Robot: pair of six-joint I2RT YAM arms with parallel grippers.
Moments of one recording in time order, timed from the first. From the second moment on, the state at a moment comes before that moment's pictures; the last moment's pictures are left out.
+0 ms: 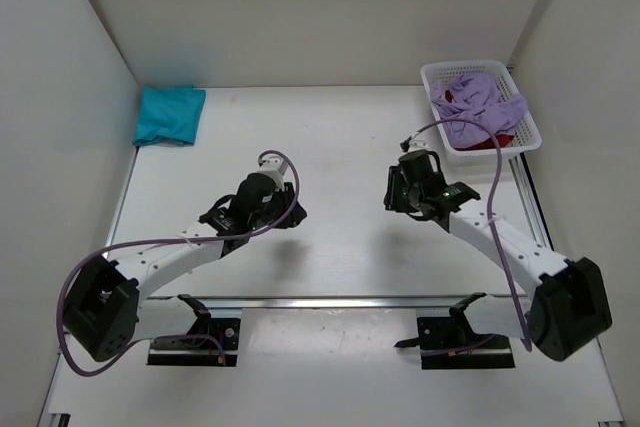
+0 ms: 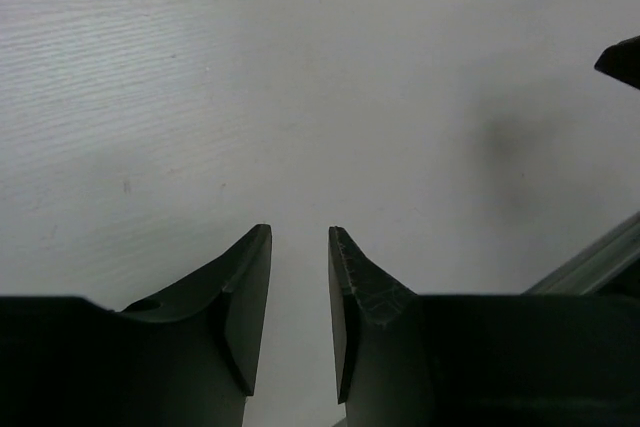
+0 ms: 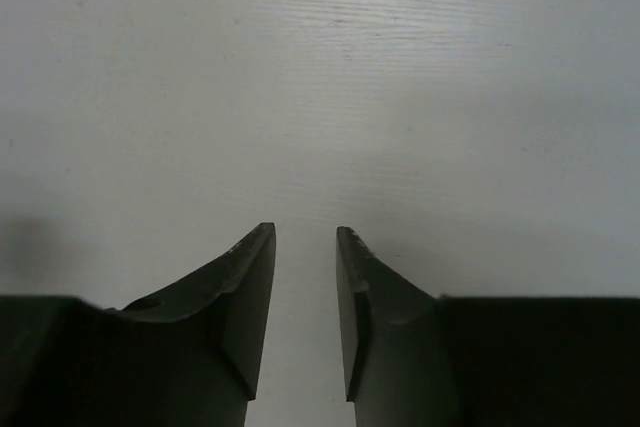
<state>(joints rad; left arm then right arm) -0.67 1.22 0.66 -0.04 0.00 -0.57 0.51 1.25 0.86 -0.44 0.14 0.46</state>
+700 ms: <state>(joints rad) -0.72 1.14 0.53 0.14 0.15 -0.60 -0.13 1.66 1.32 -0.42 0.08 0.31</state>
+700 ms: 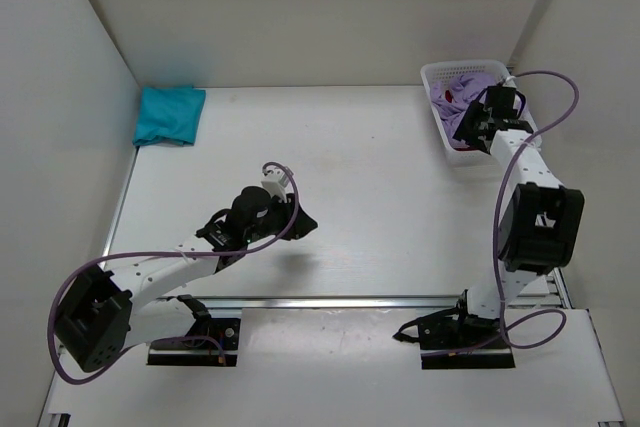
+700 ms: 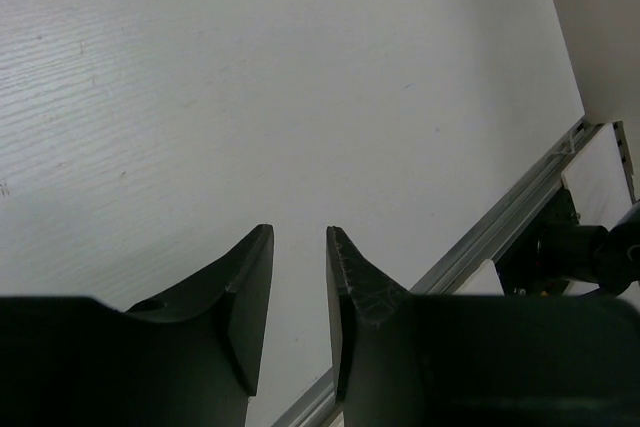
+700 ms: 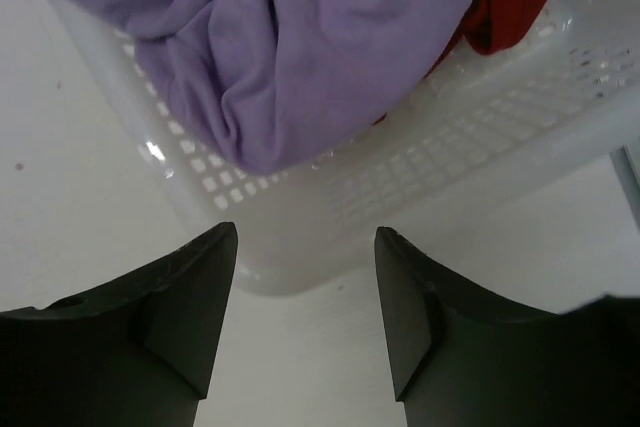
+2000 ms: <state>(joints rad) -0.63 1.13 0.52 0.17 0.15 -0.65 0.21 1.75 2.23 -0.57 0.12 0.20</state>
